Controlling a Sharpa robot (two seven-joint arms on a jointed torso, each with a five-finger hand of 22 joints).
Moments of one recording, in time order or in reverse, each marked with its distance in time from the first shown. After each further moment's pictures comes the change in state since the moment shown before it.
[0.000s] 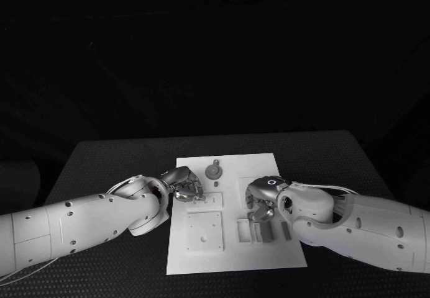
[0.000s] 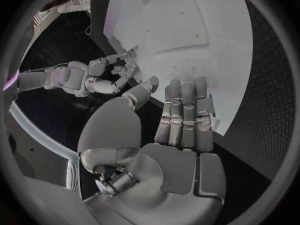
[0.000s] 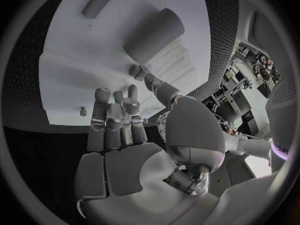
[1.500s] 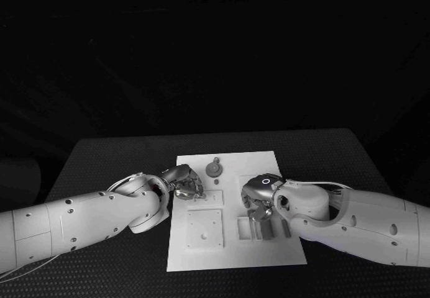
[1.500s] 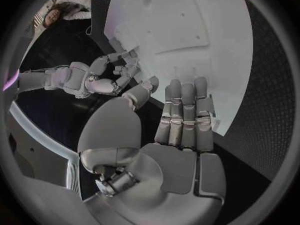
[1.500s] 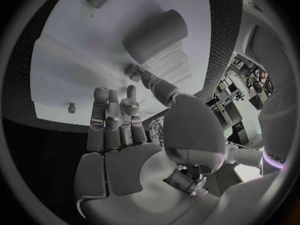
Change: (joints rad) left arm 0.000 -0.001 0.000 0.002 0.000 0.004 0.000; left_hand 0.000 0.000 0.000 0.005 0.000 0.000 0.000 0.000 0.000 0.000 0.000 0.000 -0.001 0.000 0.000 0.000 -0.001 -0.007 0.000 0.000 -0.004 0.001; right arm 0.018 0.026 -0.023 -0.027 -0.074 0.041 0.086; right_hand 0.072 -0.011 -0.004 -0.009 0.000 -0.020 0.026 0.013 0.004 -0.021 0.001 -0.001 0.004 -0.019 0.013 0.000 -0.001 -0.002 -0.021 0.015 -0.008 0.000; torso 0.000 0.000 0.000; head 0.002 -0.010
